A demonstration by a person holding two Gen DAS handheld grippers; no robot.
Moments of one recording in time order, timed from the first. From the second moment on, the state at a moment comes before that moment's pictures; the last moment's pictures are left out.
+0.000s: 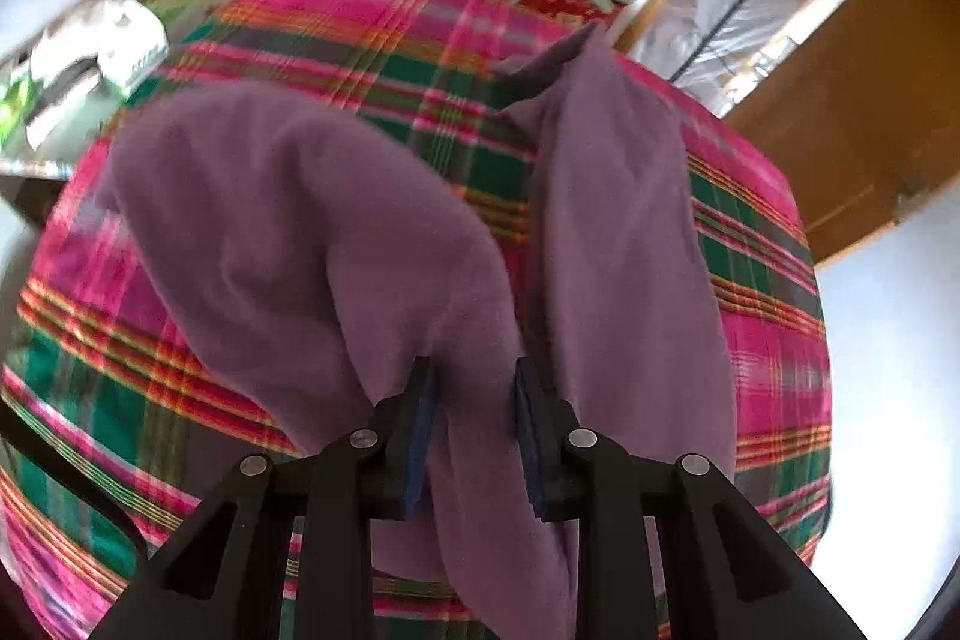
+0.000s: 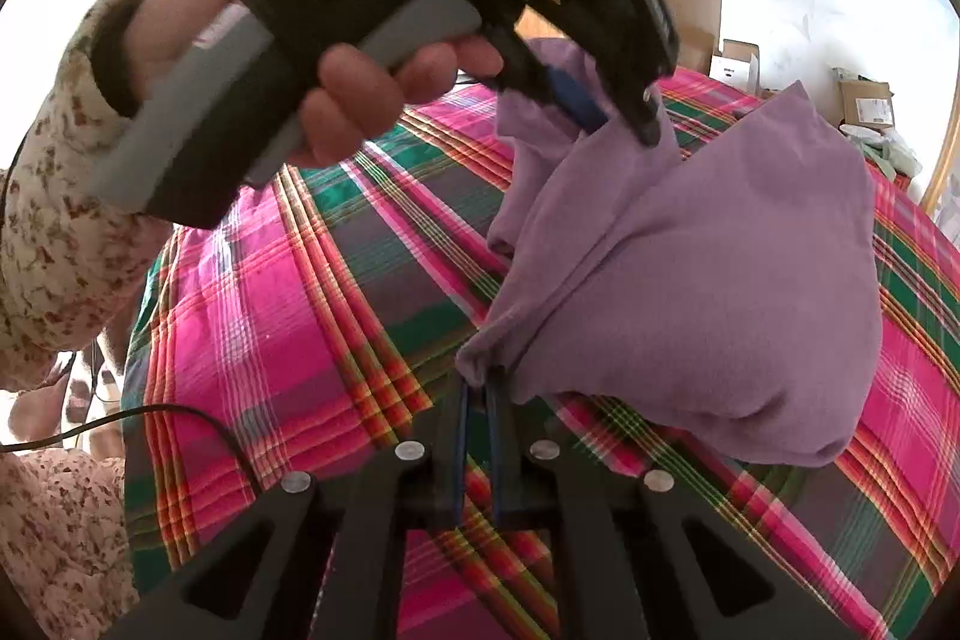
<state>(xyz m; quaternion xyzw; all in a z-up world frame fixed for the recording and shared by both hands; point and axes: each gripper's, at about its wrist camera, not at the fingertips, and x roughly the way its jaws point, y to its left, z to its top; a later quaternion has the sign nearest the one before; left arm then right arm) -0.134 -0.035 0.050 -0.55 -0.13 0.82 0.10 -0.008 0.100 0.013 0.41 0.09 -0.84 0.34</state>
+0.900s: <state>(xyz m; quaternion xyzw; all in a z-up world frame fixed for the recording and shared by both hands) -0.093 -0.113 0.027 -0.50 -0.26 0.82 0.09 -0.184 0.122 0.025 0.45 -0.04 -0.88 0.15</state>
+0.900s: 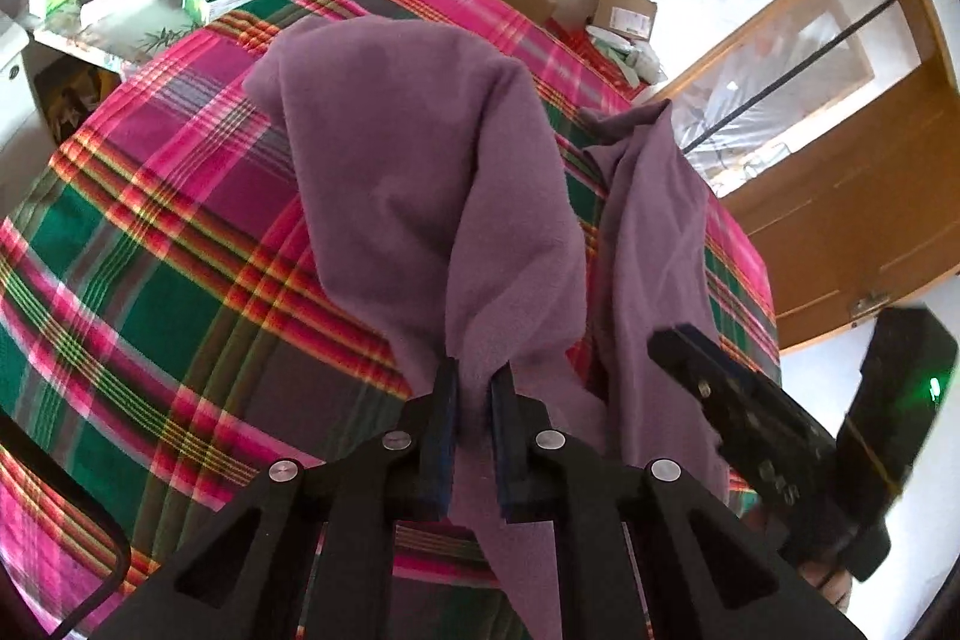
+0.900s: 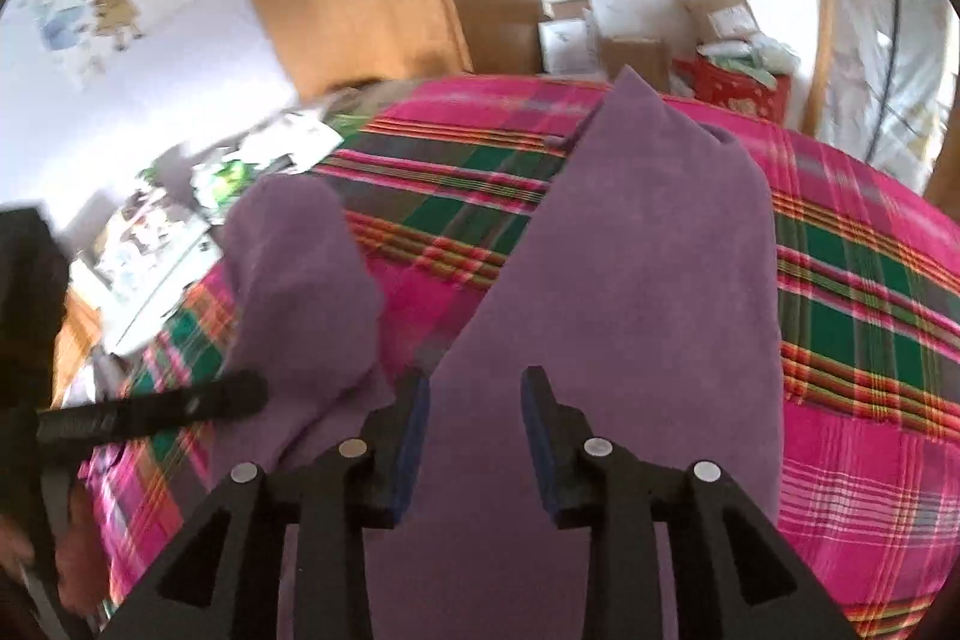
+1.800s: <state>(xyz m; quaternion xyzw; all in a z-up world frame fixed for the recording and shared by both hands) -0.072 -0.119 0.030 -0.49 -0.29 0.82 0.08 -0.168 0.179 0.071 0.42 -0.07 -0.91 0.04</state>
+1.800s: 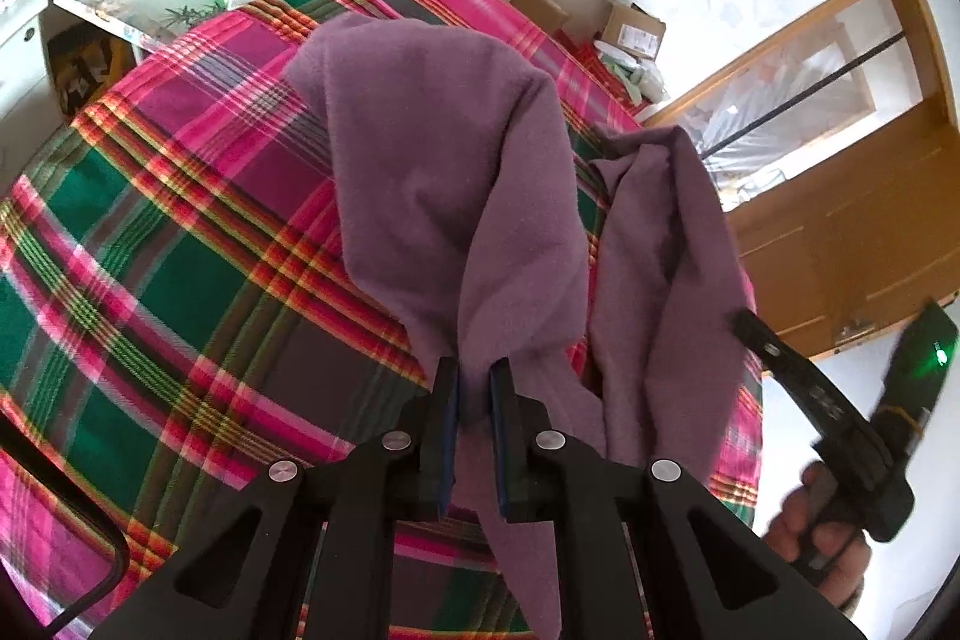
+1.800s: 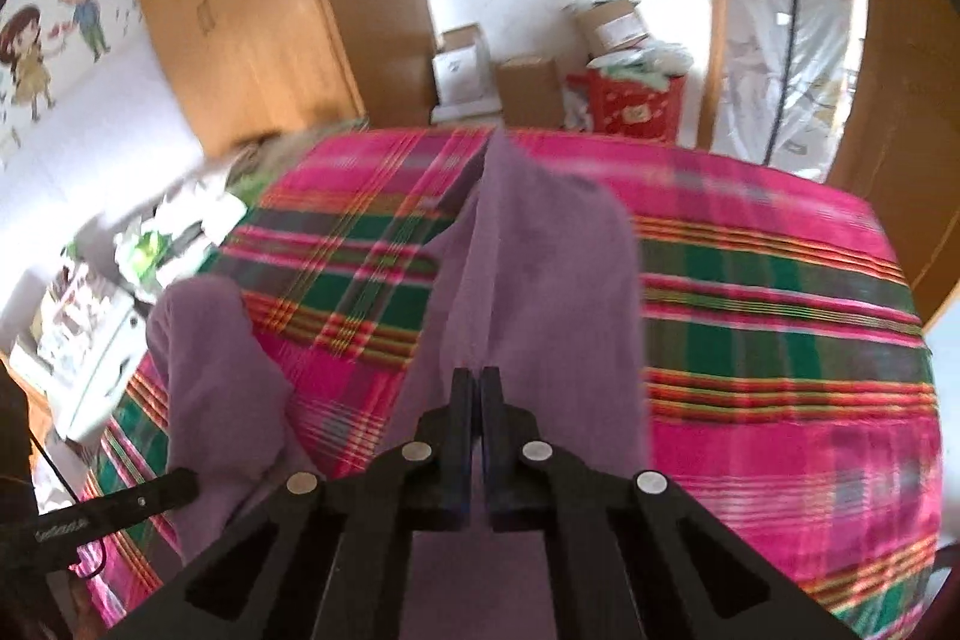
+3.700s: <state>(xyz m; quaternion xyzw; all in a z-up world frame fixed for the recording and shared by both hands) -0.053 -0.130 0.016 -0.49 -0.26 0.83 0.08 0.060 0.297 0.057 0.33 -0.16 -0.93 -0.06</state>
